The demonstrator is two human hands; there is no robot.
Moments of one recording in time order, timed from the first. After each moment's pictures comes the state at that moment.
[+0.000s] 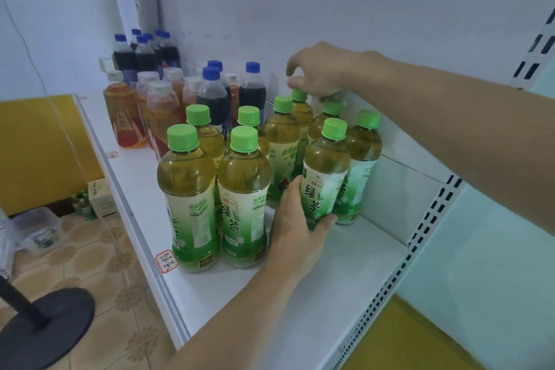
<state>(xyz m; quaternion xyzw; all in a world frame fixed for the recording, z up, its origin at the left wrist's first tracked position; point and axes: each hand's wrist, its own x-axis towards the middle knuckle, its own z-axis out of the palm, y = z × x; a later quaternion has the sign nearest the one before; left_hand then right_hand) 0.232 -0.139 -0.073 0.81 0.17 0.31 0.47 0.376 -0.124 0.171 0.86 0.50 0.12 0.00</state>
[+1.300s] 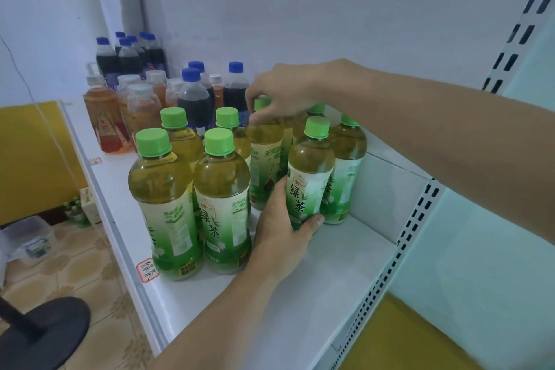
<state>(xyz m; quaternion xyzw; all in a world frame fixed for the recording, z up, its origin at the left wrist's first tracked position) 0.236 -0.130 -0.074 0.80 0.16 0.29 0.50 0.367 -0.119 0.155 0.80 0.60 0.07 0.03</state>
